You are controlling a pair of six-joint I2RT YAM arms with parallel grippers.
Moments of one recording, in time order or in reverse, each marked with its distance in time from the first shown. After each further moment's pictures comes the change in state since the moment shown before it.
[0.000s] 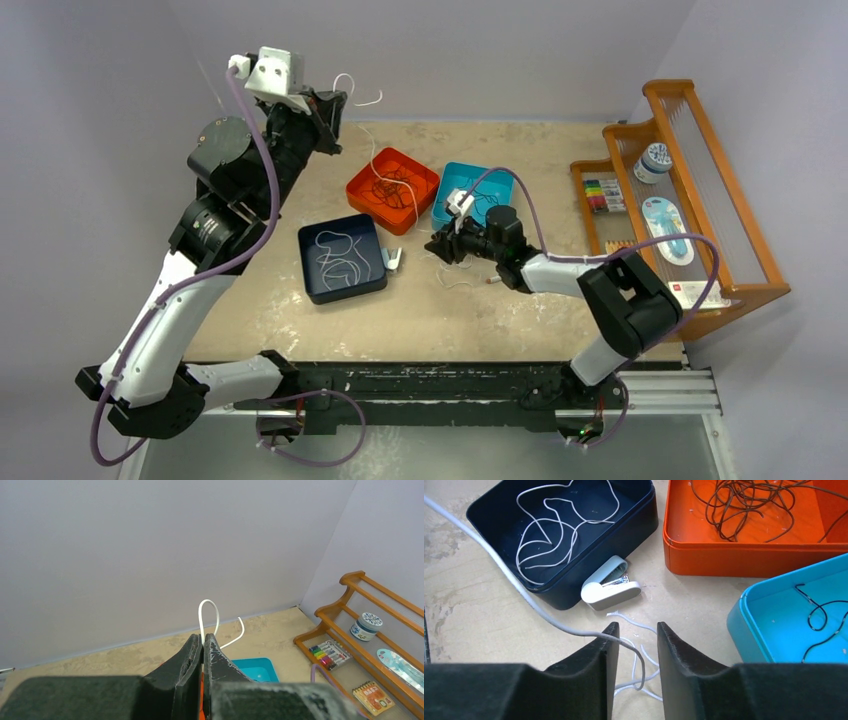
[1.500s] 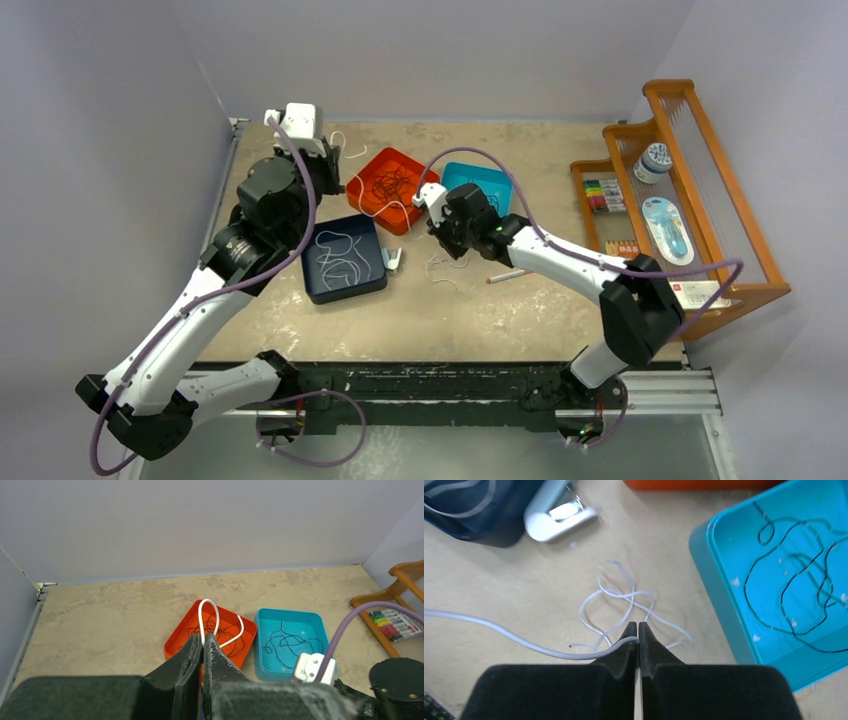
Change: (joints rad) left arm 0.000 -0.129 -0.371 0.027 -0.199 -0.051; right arm 0.138 -0.045 0.419 -0.910 0.414 -0.178
